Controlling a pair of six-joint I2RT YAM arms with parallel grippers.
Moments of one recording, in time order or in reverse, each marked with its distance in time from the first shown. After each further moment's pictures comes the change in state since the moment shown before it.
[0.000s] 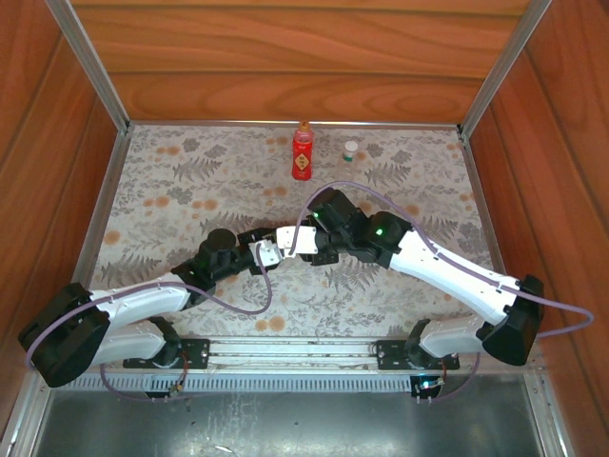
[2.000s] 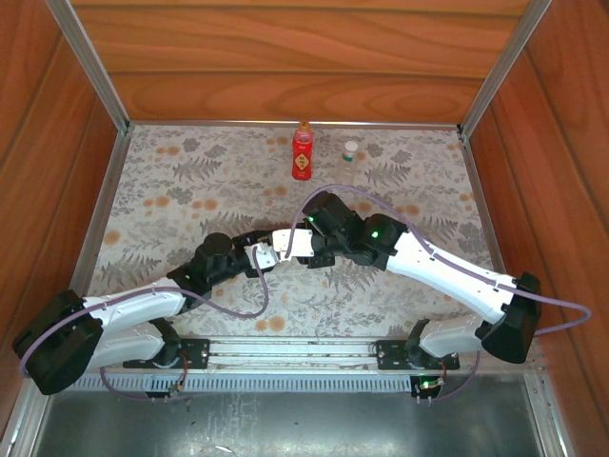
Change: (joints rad) left arm 0.000 -0.053 -0.038 -0.031 -0.040 0.001; right arm 0.032 0.014 -0.001 0.011 0.021 0.019
